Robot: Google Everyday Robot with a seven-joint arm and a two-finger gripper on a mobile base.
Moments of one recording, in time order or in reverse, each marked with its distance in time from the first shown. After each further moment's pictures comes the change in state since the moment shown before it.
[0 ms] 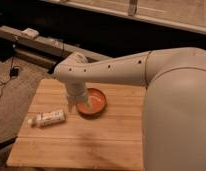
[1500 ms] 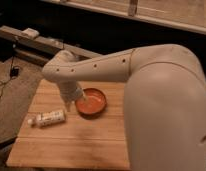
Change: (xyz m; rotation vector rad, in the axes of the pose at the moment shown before) arm -0.021 0.021 -0.002 0.178 -0.031 -0.390
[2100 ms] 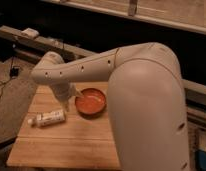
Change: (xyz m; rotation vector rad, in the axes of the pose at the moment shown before) arm -0.021 0.008 0.002 0.021 -0.018 -0.384
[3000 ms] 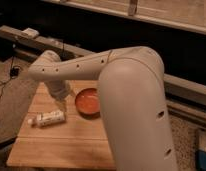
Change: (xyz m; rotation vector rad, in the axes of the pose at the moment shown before) arm -0.027 0.017 0.008 -0.048 -0.004 -0.326
